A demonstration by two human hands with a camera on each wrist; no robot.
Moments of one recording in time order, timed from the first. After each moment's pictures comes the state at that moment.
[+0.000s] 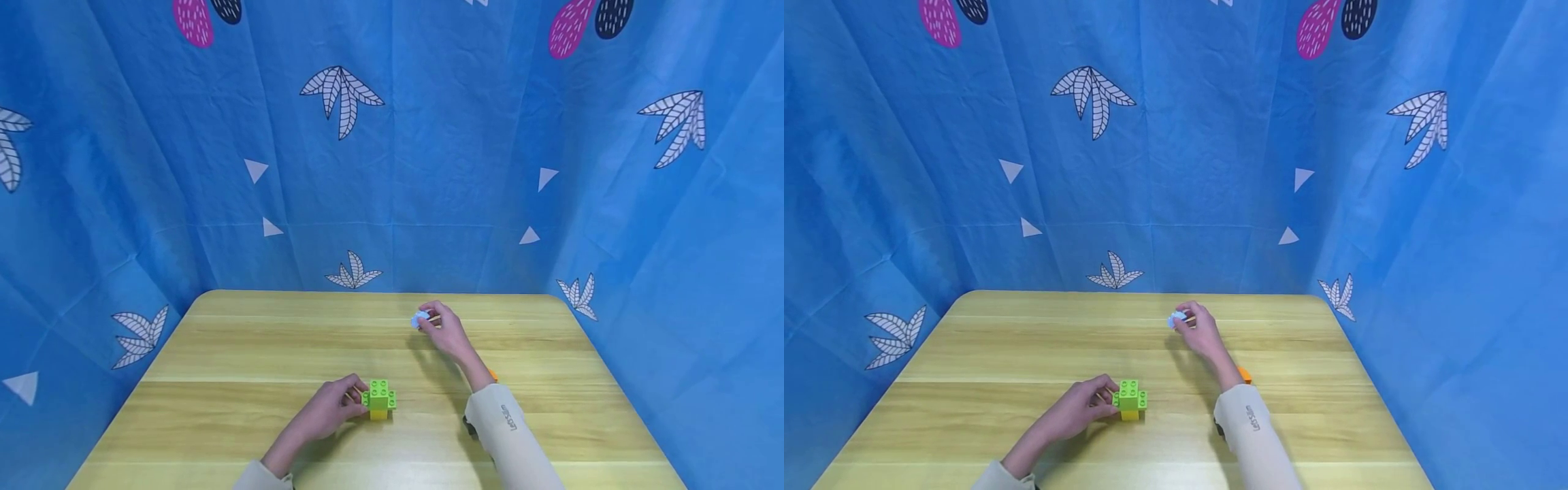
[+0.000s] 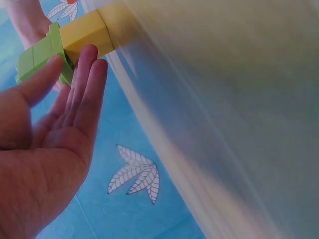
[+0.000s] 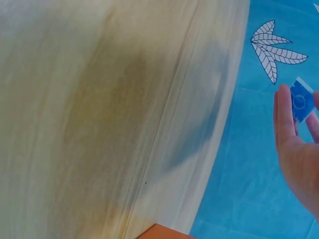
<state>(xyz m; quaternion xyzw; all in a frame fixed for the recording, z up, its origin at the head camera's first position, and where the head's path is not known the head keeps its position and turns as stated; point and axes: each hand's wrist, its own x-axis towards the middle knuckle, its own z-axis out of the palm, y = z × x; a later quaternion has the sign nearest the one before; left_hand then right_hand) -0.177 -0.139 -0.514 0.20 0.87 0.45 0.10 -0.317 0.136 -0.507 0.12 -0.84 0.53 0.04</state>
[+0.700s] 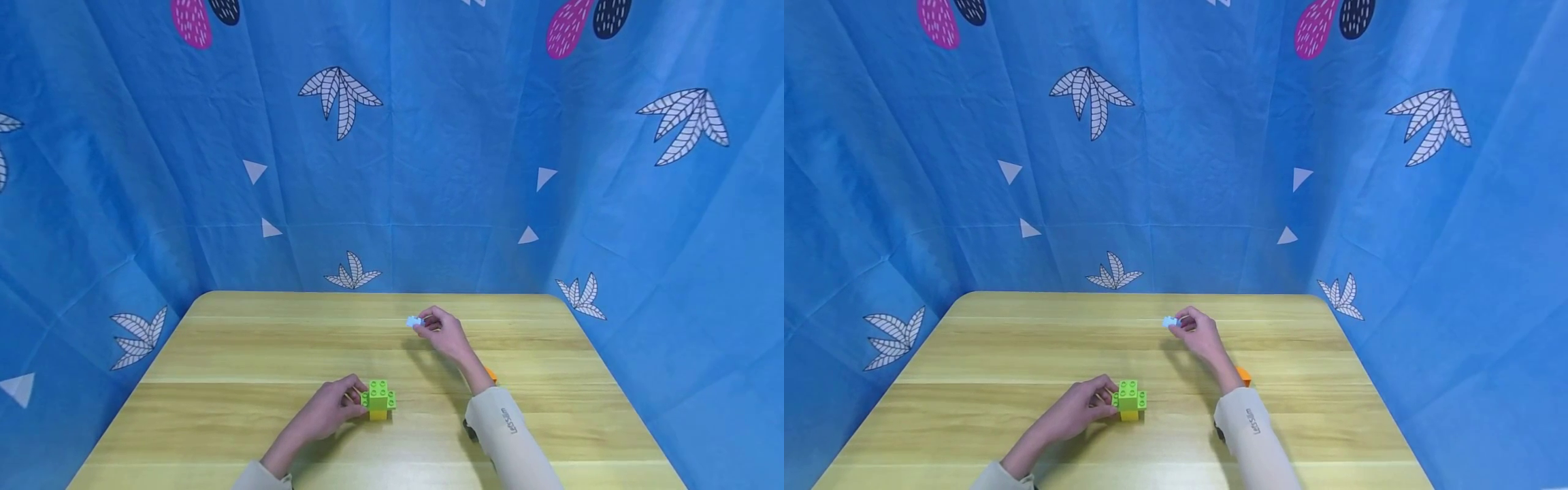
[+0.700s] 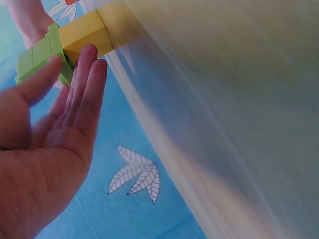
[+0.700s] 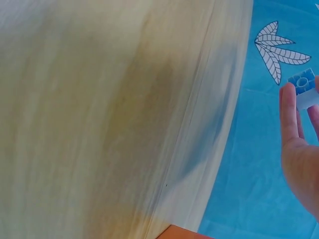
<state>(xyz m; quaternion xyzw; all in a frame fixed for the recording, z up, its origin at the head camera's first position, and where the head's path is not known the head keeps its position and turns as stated) -0.179 -0.138 -0.516 0.20 0.86 0.45 0.11 -0.313 0.140 -0.512 0.11 -0.84 0.53 0.02</state>
